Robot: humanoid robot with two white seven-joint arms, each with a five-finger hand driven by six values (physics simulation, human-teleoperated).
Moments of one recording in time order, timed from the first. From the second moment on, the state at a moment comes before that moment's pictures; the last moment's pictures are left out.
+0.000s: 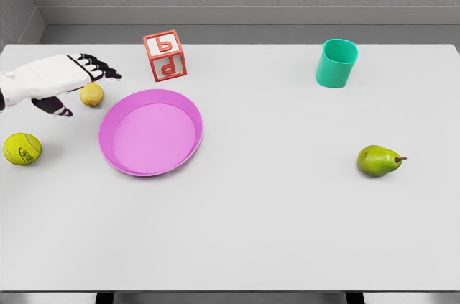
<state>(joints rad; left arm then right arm) -0.54 0.75 -0.29 -1.38 -0.61 -0.61 -0.61 0.08 0.00 -0.04 -0.01 -0.09 -0.14 0.11</state>
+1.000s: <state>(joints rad) -0.64 0.62 -0.33 -1.16 -0.81 -0.61 -0.61 0.08 0.00 -0.04 -0.01 -0.09 -0.14 0.11</state>
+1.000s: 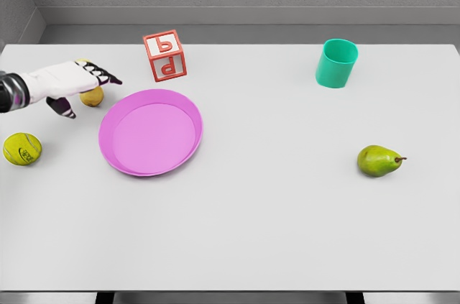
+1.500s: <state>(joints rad) -0.68 0.59 -0.37 -1.08 -0.87 -0.61 -0.61 0.08 0.00 -0.04 -0.01 -0.09 -0.14 0.11</state>
